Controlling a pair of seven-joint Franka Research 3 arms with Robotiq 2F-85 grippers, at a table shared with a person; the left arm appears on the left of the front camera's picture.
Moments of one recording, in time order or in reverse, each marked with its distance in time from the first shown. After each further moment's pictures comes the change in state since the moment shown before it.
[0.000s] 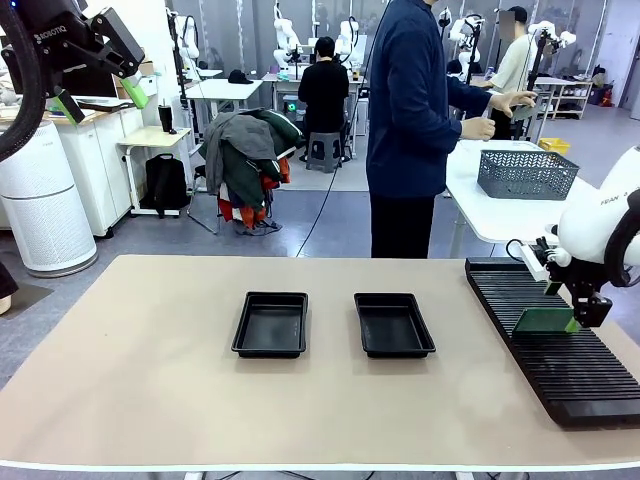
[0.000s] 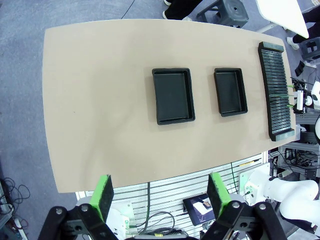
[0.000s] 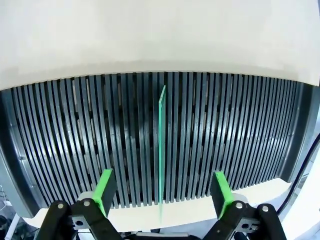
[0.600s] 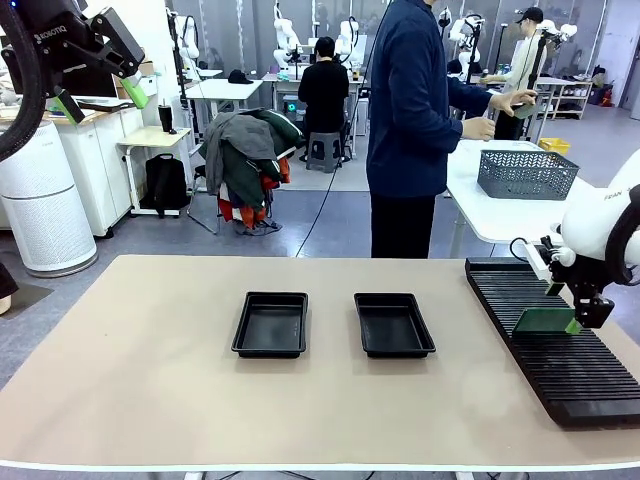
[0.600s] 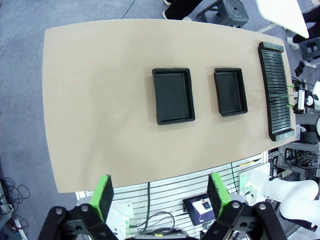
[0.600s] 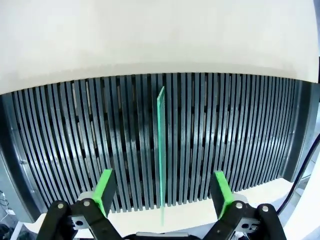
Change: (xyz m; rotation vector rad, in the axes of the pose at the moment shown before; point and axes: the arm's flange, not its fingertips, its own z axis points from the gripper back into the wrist) left arm 0.000 0.000 0.000 0.000 0.000 0.000; right arm -0.008 0.001 -0.001 -0.003 -0.047 -0.028
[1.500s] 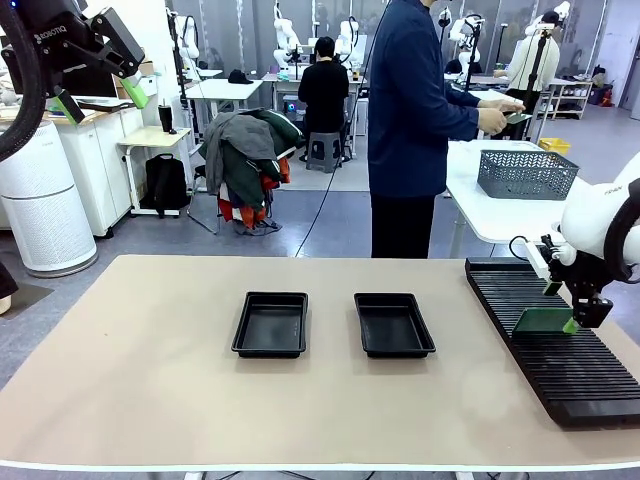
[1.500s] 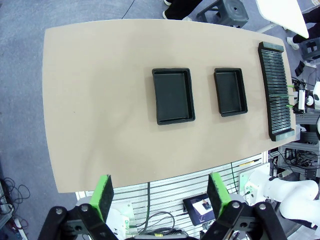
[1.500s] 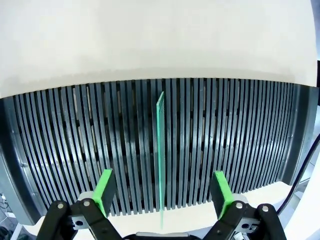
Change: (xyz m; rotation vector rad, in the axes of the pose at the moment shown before) left arm 0.000 0.000 0.000 0.000 0.000 0.000; right arm 0.001 0.000 0.000 0.000 -0.018 0.002
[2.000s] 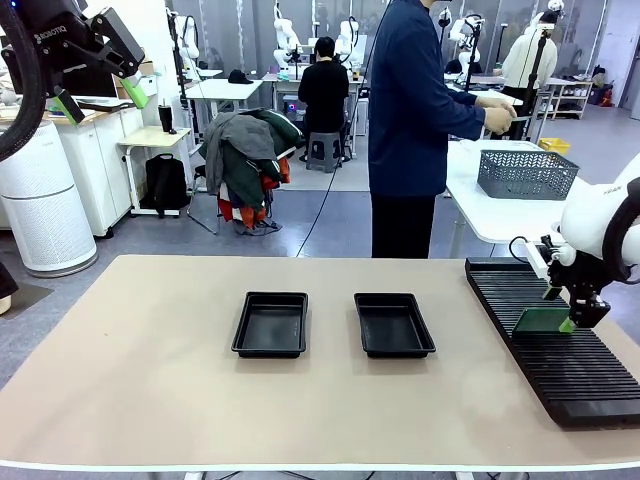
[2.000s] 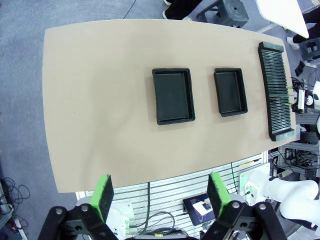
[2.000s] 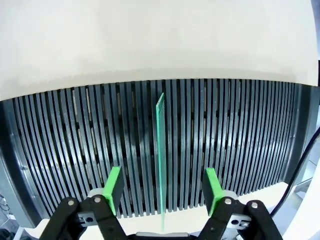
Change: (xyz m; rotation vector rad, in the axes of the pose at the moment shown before) left arm 0.000 0.000 0.000 0.000 0.000 0.000; right arm -0.001 0.000 -0.003 0.005 -0.007 -0.012
